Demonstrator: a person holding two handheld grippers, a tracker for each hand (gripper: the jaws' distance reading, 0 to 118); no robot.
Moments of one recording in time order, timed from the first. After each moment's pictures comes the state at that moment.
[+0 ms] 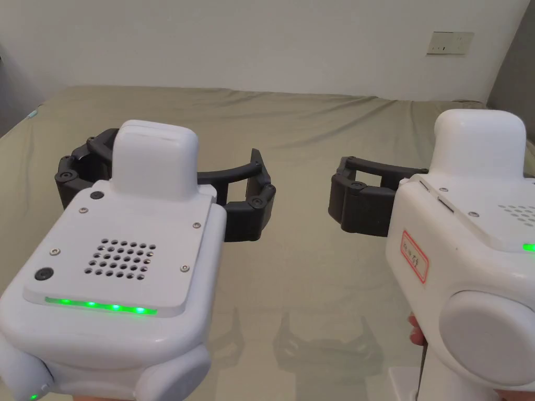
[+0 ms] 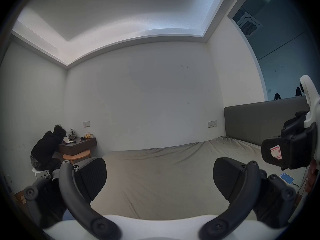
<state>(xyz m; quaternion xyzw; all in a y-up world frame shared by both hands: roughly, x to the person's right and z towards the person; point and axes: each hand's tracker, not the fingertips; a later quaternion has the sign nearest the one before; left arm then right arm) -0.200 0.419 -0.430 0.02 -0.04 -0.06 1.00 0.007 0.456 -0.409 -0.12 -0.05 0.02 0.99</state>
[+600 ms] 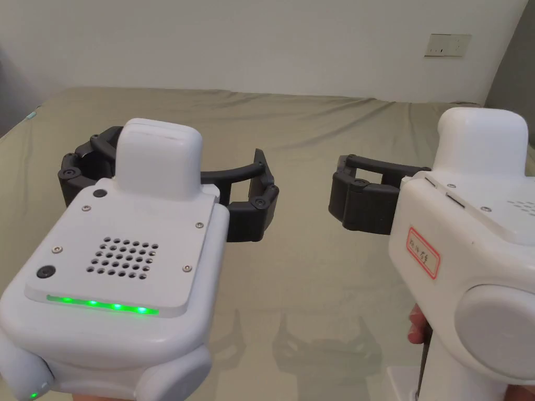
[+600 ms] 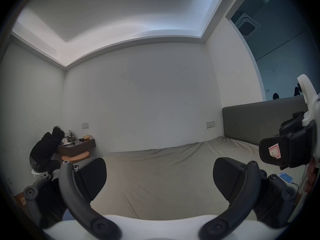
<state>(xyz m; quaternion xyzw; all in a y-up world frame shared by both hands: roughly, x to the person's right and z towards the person) -0.198 0.421 -0.429 0.02 -0.04 -0.06 1.00 0.011 0.454 -0.410 -0.13 -0.04 0.00 0.99</state>
